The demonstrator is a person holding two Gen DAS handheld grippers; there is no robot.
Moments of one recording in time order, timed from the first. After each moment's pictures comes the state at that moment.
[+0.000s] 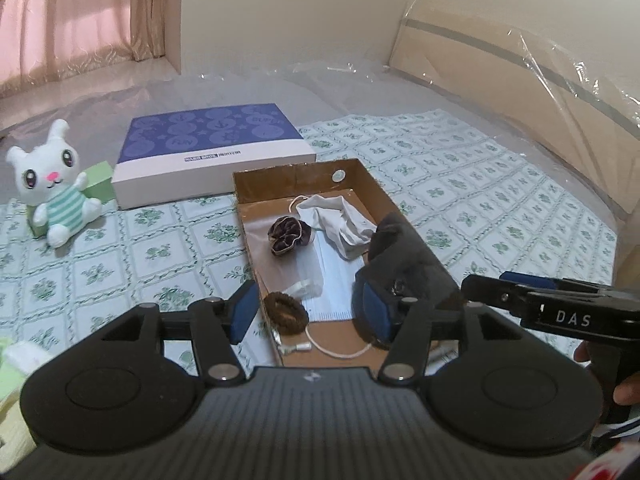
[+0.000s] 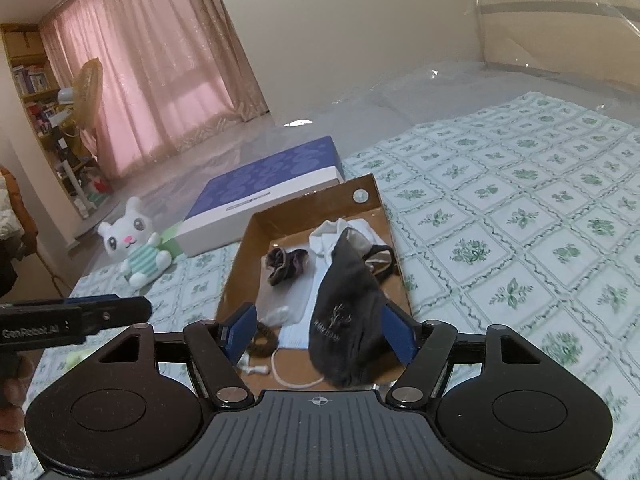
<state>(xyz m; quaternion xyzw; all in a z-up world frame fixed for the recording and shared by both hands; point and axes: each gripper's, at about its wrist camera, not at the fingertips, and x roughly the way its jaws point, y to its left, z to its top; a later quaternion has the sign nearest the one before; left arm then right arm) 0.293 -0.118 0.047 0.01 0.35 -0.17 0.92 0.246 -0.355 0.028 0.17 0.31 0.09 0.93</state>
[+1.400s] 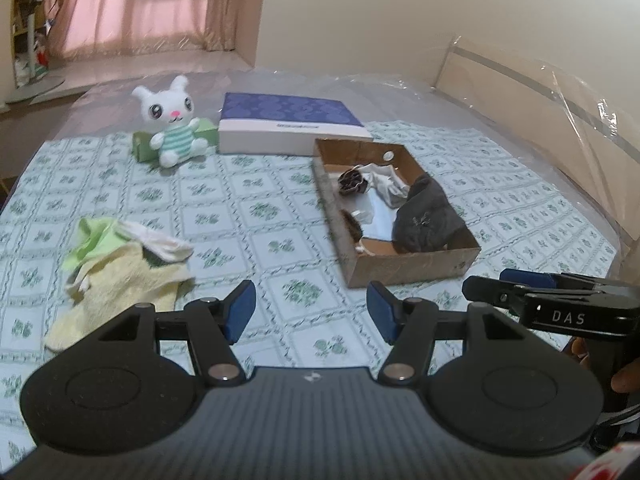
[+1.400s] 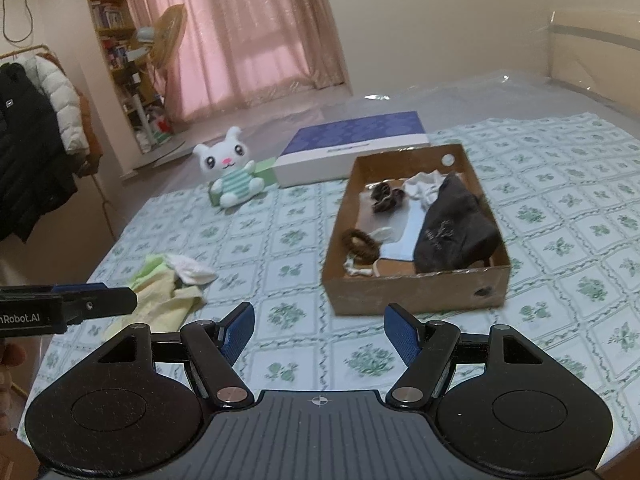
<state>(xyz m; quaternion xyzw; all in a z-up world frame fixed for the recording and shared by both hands) 0.123 -0.014 0.053 -0.05 0.34 -0.10 0.93 0.130 -0.257 0.039 0.10 0.32 0.17 0.92</state>
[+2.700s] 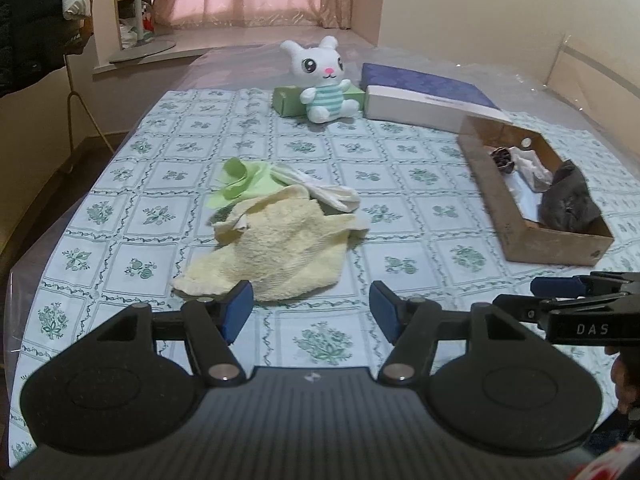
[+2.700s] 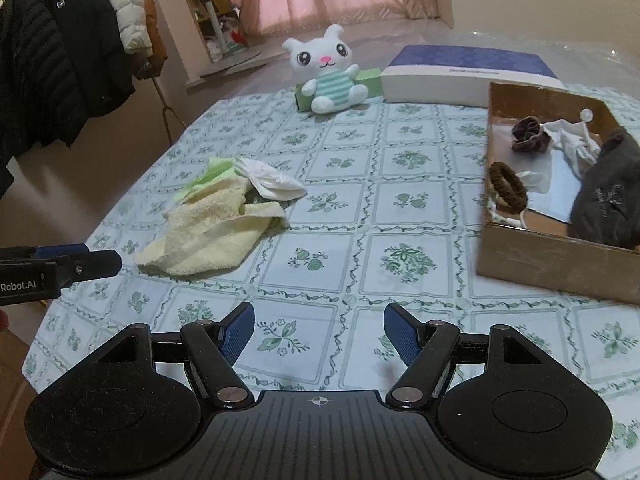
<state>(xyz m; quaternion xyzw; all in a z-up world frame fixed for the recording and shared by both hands) 0.111 0.091 0.001 -0.05 0.37 0.06 0.92 0.182 -0.139 -0.029 0.03 0.40 0.29 0.87</state>
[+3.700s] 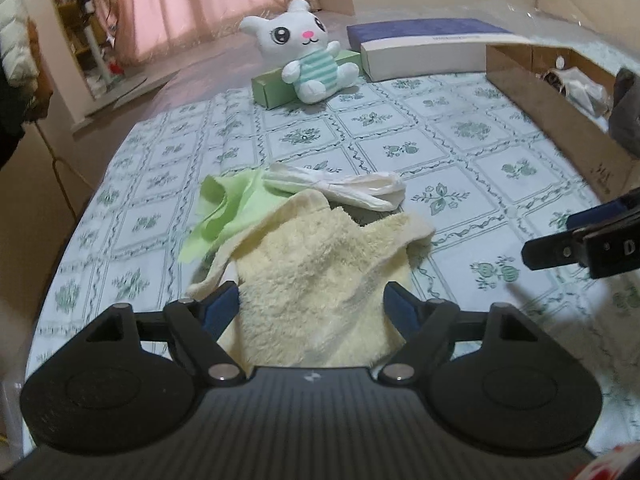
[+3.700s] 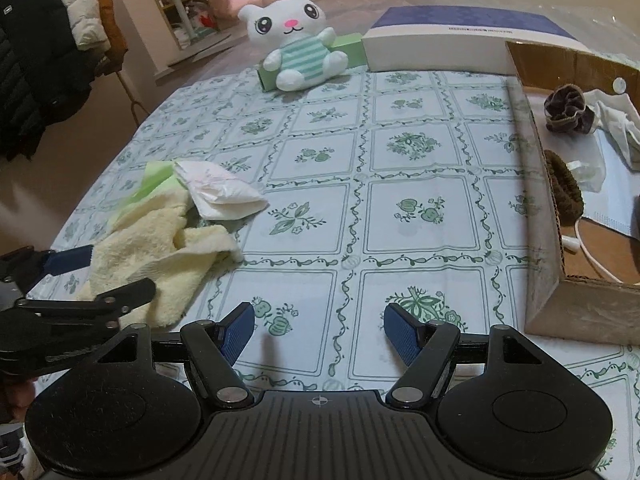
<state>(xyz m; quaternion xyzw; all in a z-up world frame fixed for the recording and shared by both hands) 0.222 0.097 -0.086 0.10 0.38 0.05 0.92 0.278 -0.102 -0.085 0.05 0.44 0.26 0.86</state>
